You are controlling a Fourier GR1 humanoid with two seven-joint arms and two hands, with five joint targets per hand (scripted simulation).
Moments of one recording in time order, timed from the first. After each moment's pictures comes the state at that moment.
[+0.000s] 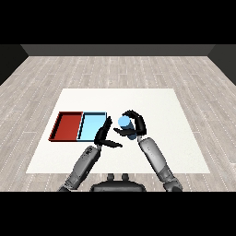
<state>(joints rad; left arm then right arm) -0.29 0.00 -0.38 -1.26 0.24 0.16 -0.24 -0.42 -0.04 0.30 -1.45 0.06 -0.35 -0.05</state>
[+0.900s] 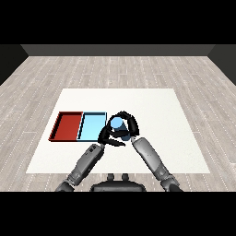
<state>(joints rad) -0.37 0.00 -0.44 -1.16 0.32 0.21 -0.30 -0.47 0.00 0.39 -1.40 0.01 -0.40 -0.07</state>
